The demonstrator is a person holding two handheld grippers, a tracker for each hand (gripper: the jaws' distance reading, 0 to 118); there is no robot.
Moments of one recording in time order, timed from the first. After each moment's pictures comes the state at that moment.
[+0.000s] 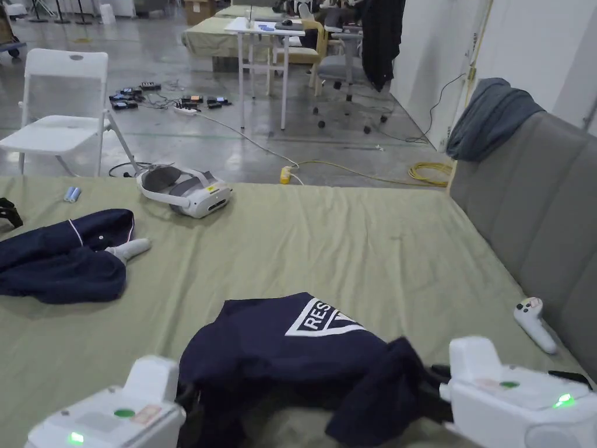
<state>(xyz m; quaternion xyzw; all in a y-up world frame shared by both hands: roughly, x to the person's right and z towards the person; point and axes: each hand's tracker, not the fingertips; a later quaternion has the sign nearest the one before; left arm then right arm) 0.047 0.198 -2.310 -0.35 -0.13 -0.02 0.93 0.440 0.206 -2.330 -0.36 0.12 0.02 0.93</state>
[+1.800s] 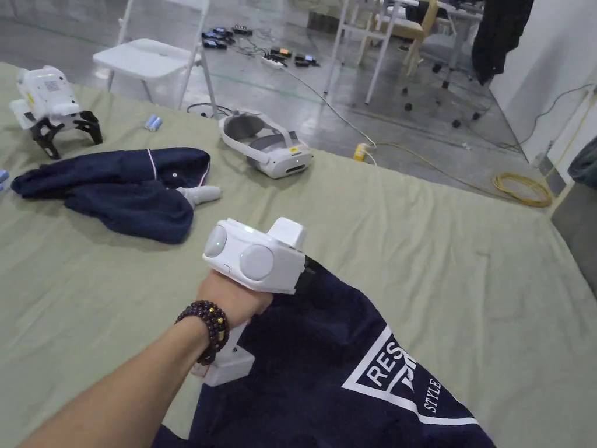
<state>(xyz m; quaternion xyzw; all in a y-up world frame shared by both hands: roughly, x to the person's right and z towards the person) 0.035 0.224 -2.551 -0.34 -0.18 0.04 0.92 0.438 0.202 -2.354 -0.42 0.04 -0.10 0.90</state>
